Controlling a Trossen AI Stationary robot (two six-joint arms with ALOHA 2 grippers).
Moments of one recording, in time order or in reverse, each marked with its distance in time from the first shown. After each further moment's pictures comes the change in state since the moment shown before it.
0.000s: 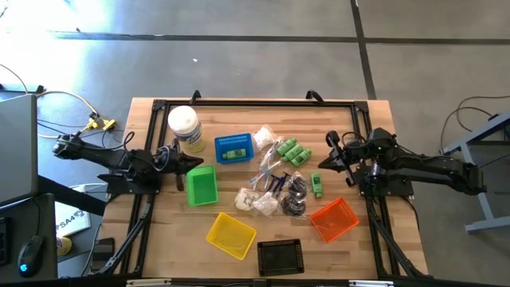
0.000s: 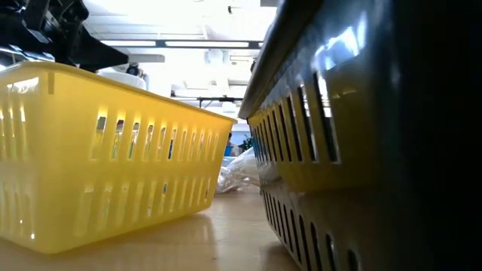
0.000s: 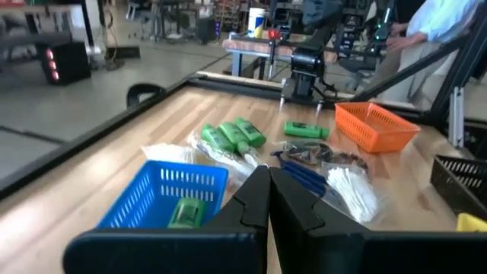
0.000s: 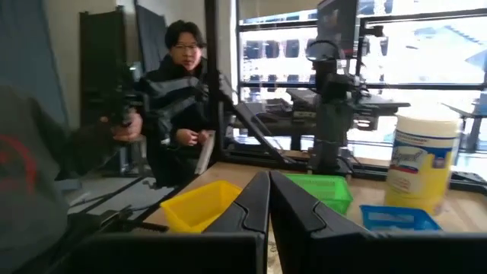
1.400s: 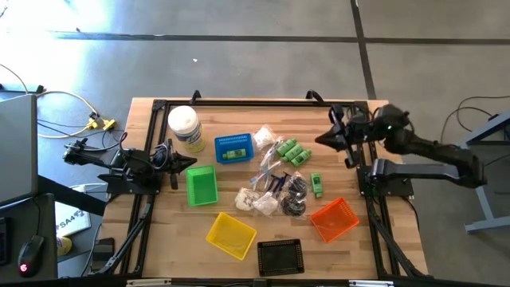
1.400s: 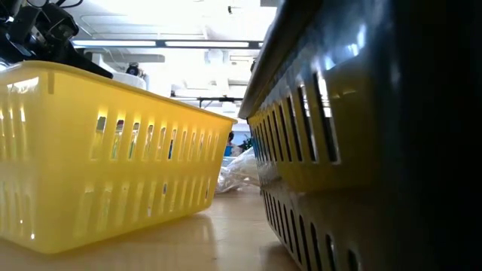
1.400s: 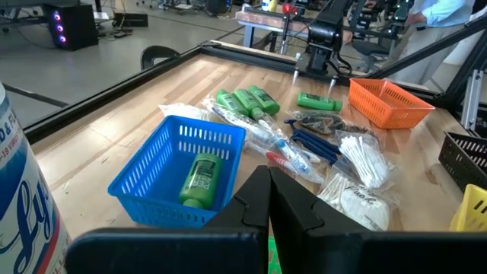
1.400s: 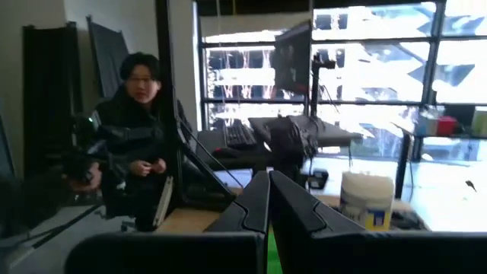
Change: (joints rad) left arm 0.000 -0.266 0.000 -0.375 -0.019 -0.135; right arm 0.000 0.185 0.448 -0.236 0.131 -0.004
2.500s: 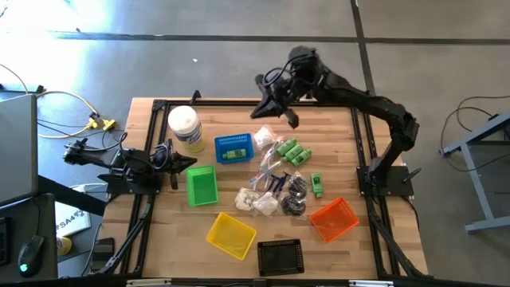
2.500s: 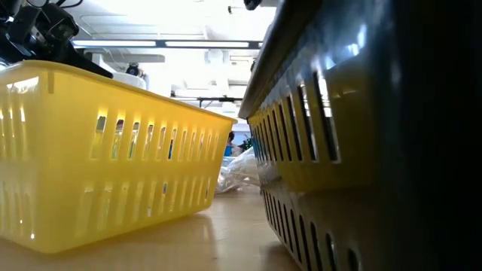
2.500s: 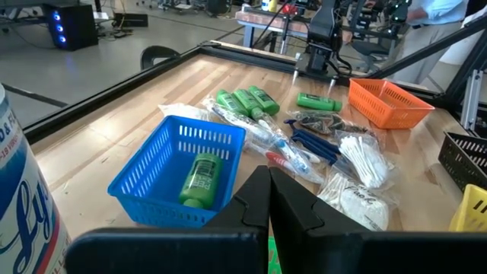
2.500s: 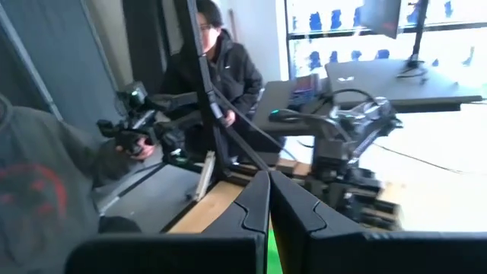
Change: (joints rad) left arm 0.000 0.000 0.000 0.001 0.000 0.000; right arm -0.121 0.988 1.085 -0.432 -0.484 -0.138
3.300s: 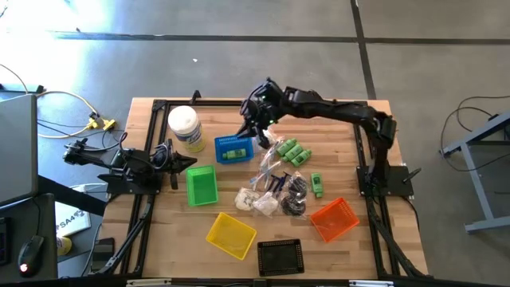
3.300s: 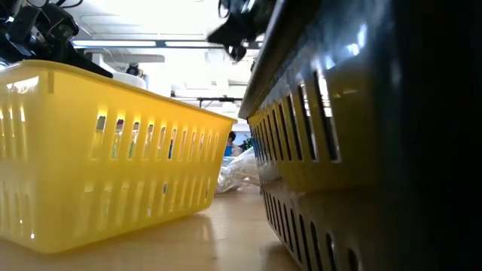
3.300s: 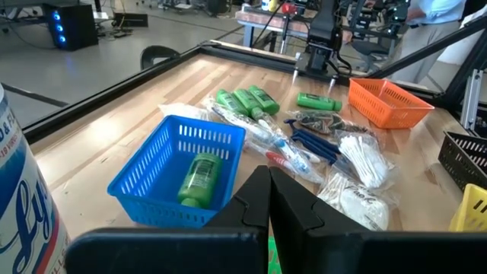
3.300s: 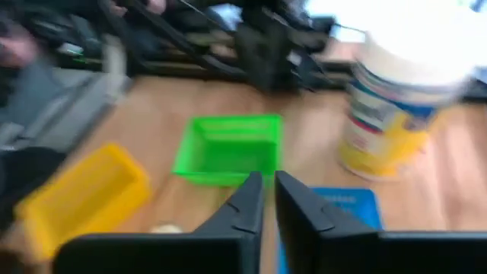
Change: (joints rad) left arm 0.000 0.000 0.000 0.000 0.000 0.000; right arm 0.124 0.187 0.000 -0.242 0.396 -0.182
